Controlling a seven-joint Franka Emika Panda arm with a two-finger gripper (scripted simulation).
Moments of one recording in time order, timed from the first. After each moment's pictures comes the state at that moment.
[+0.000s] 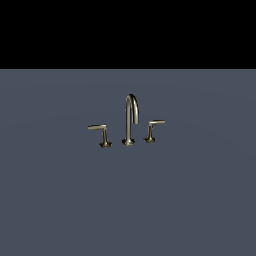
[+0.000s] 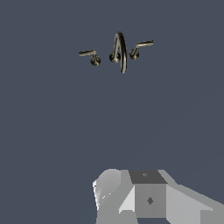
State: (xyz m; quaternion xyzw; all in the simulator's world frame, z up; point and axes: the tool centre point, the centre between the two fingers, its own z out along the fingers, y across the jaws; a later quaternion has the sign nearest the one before) arm -0.250 0.007 0.478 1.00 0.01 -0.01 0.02
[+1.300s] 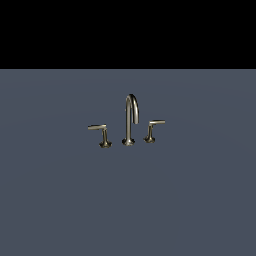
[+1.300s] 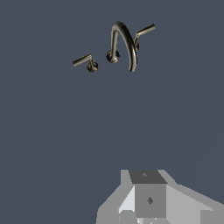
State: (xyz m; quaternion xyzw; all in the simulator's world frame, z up) arm -0.213 0.064 0.400 0.99 -0.13 -0.01 0.02
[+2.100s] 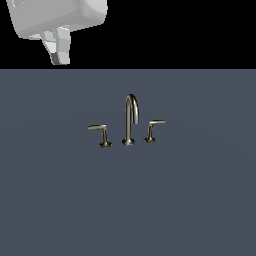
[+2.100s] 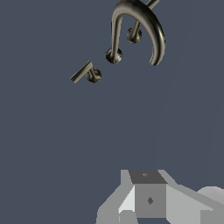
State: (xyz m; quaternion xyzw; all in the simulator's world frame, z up) arm -0.148 0.118 0.308 0.96 -0.29 -0.01 0.01
